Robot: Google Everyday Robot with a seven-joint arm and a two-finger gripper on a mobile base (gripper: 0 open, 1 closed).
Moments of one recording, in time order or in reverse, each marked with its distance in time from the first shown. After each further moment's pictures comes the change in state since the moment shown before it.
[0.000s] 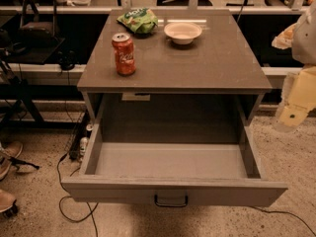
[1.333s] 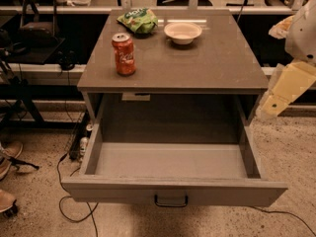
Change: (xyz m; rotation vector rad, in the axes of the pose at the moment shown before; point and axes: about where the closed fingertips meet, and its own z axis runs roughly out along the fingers) arm -0.019 -0.025 0.006 0.110 -0.128 0.047
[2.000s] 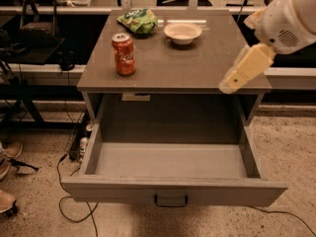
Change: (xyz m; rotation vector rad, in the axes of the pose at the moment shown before) arm -0.046 -0.041 0.035 0.011 -0.219 0.096
